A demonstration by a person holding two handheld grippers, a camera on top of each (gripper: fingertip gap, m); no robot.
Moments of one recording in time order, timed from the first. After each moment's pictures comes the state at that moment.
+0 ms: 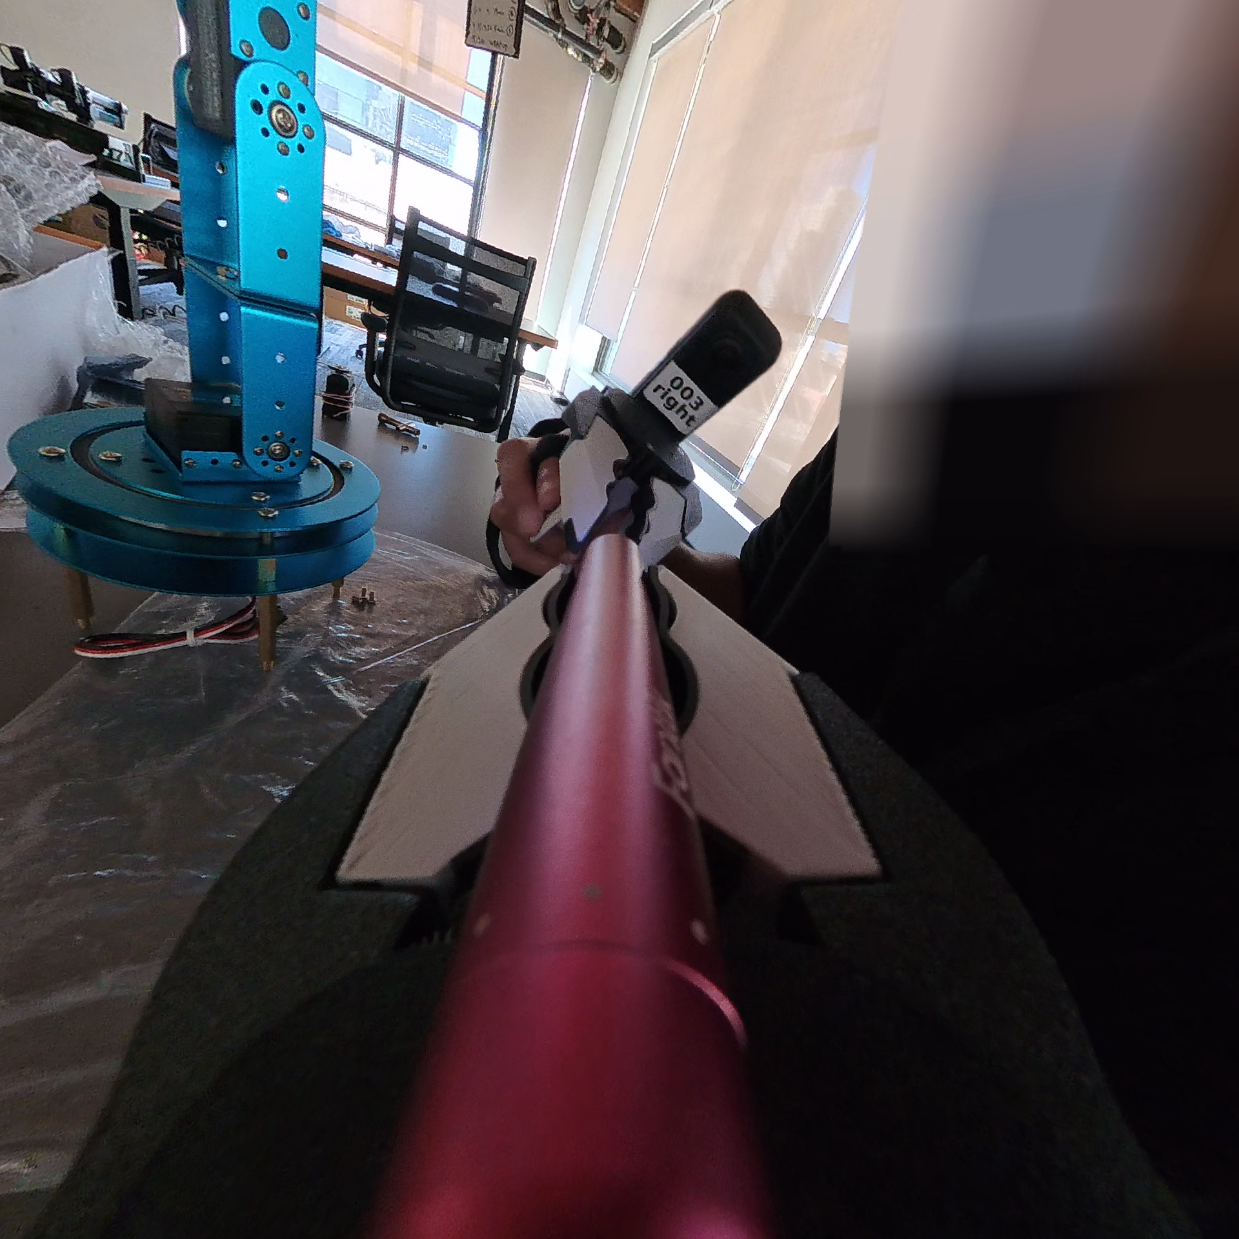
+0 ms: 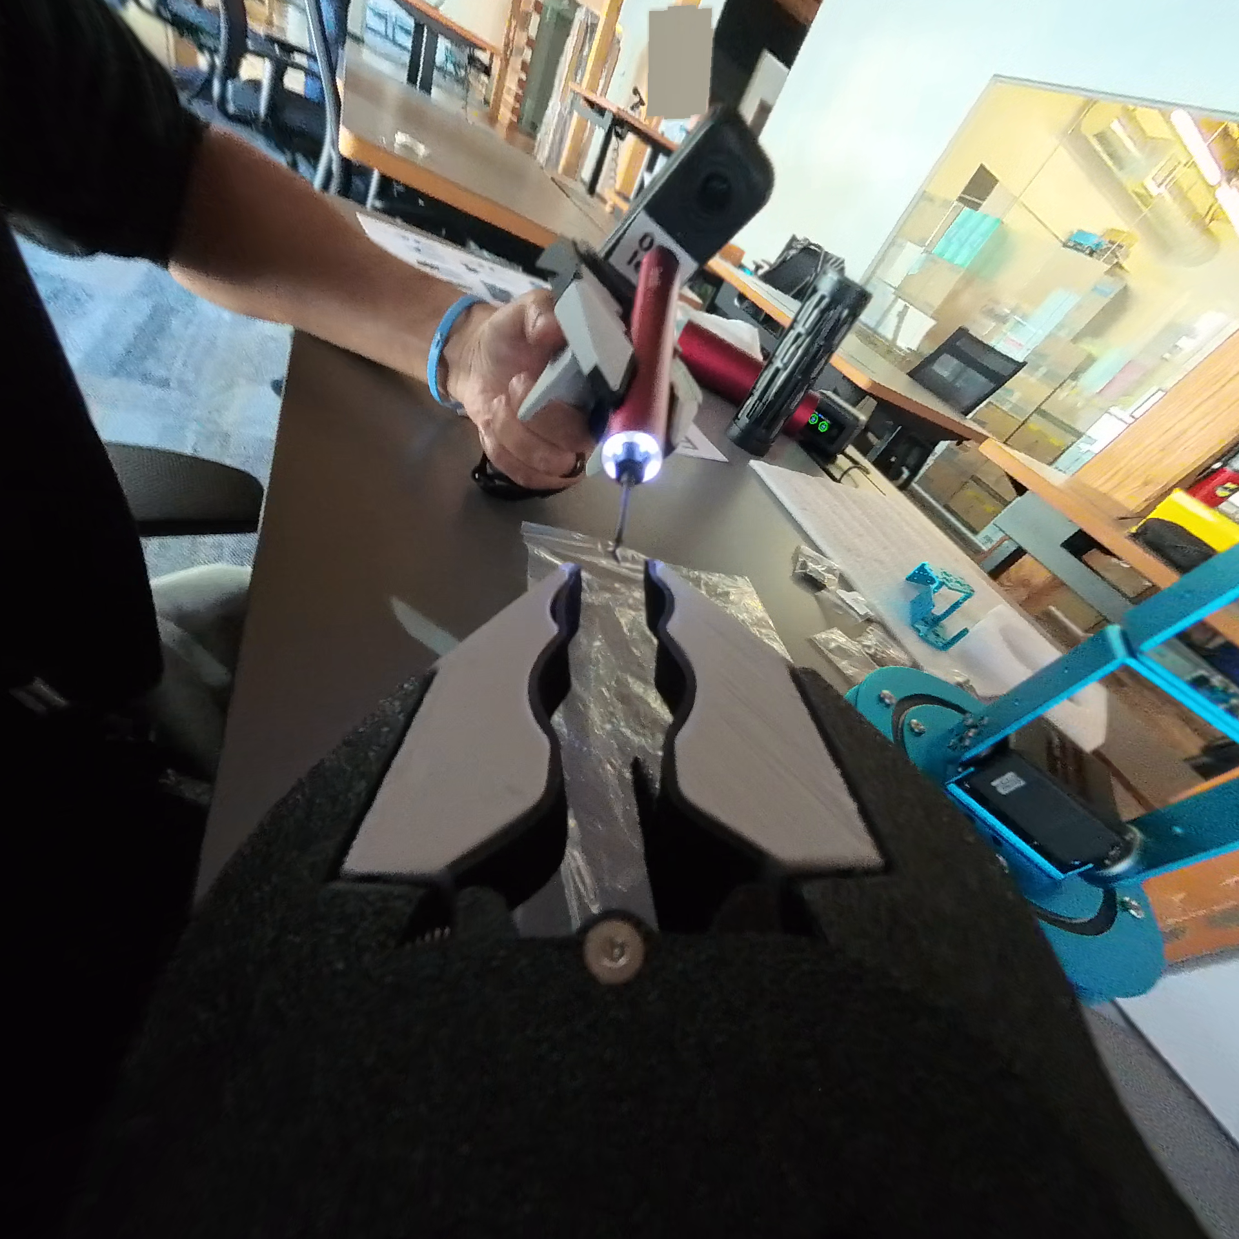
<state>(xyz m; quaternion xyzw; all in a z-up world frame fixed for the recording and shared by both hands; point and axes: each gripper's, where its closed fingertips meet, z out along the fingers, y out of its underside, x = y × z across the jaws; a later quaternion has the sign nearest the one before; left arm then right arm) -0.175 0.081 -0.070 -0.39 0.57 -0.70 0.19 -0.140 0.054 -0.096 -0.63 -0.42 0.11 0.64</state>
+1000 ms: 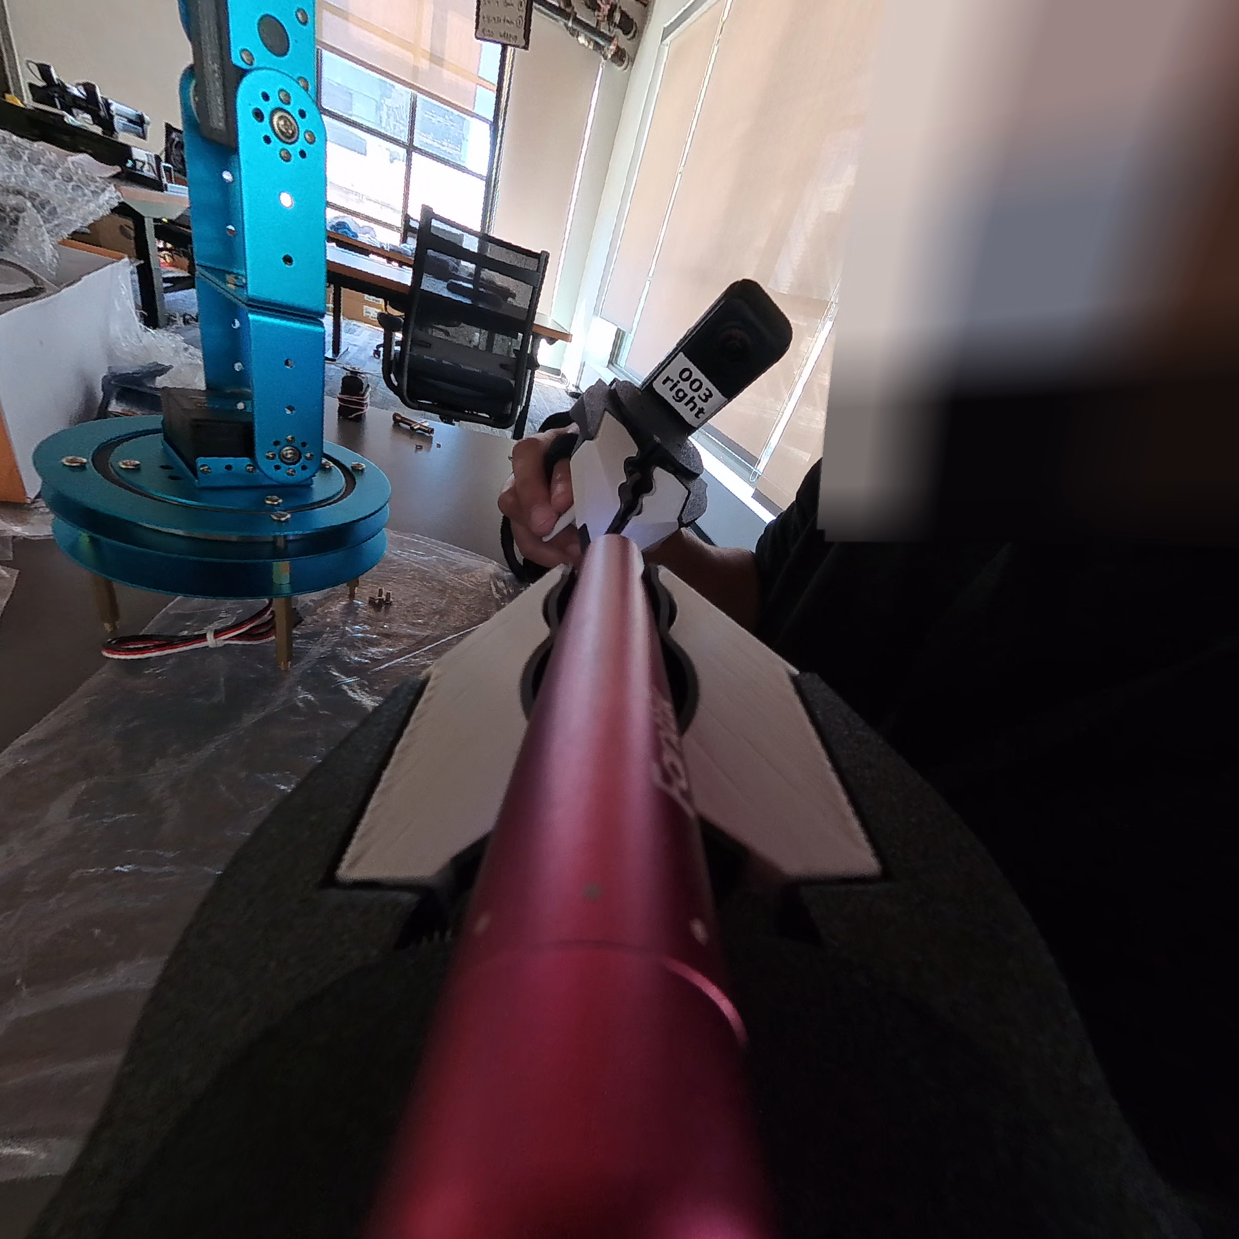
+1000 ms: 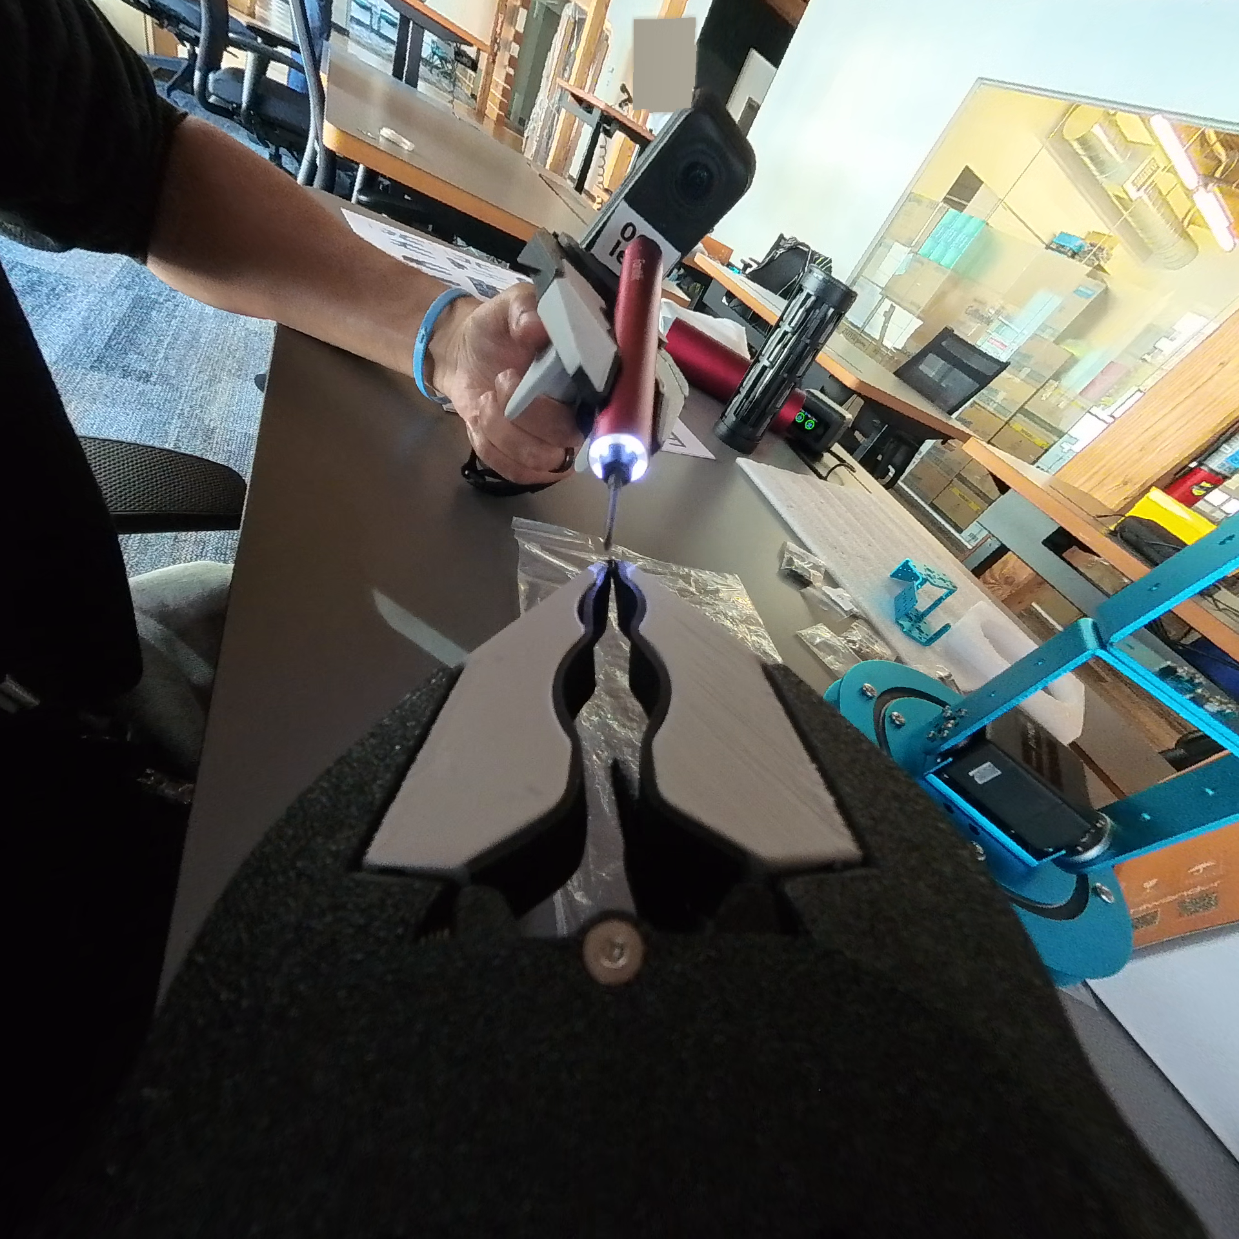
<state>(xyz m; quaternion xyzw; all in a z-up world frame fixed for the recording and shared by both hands) -0.174 0.081 -0.071 -0.39 0.58 -0.69 0.21 -0.136 0.057 -0.095 -0.63 -0.42 0.10 0.65</state>
